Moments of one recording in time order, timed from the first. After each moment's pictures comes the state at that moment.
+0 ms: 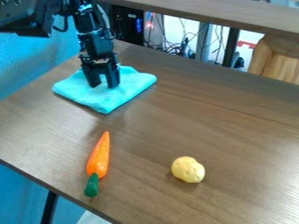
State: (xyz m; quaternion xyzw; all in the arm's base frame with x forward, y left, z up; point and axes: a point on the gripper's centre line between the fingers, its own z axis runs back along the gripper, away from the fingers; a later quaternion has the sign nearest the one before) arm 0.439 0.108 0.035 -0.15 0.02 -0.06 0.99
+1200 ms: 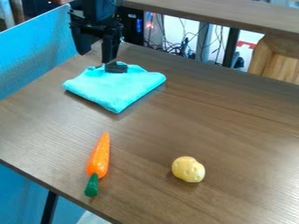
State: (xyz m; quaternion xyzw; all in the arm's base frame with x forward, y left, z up) arm 0.378 0.081 0.132 0.03 -0.02 -0.03 1.00
